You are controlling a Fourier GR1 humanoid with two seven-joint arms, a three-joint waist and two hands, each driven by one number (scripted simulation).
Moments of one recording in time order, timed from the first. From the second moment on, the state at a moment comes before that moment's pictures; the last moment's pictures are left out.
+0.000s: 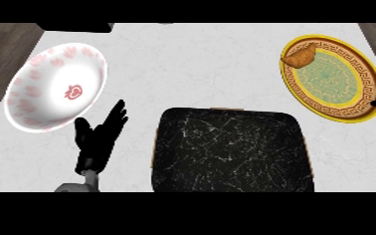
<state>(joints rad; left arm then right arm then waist) -0.01 0.08 -0.09 -1.41 0.08 0.04 0.20 -0.70 -0.75 -0.62 -0.15 0.24 0.34 -0.76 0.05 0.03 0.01</state>
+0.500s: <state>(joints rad) -0.01 0.08 -0.08 -1.40 0.08 0.04 0.20 -0.55 -0.80 -0.55 -0.19 0.29 0.40 -0.82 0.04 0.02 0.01</state>
